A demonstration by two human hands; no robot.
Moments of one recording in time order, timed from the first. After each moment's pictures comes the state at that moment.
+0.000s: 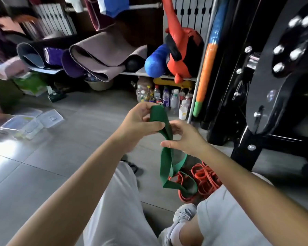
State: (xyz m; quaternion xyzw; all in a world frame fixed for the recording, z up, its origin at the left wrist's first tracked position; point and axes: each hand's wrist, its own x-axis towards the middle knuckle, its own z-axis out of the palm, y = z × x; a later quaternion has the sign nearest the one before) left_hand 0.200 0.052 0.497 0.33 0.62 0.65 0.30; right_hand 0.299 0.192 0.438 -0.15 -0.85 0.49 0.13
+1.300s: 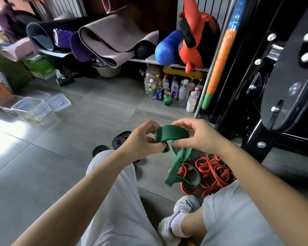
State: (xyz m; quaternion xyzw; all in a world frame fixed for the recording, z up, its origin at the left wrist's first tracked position) left_hand 0.208 0.021 0.432 0.34 0.72 0.53 0.29; right_hand 0.317 0.191 0.447 -0.10 -0.83 0.55 0.06
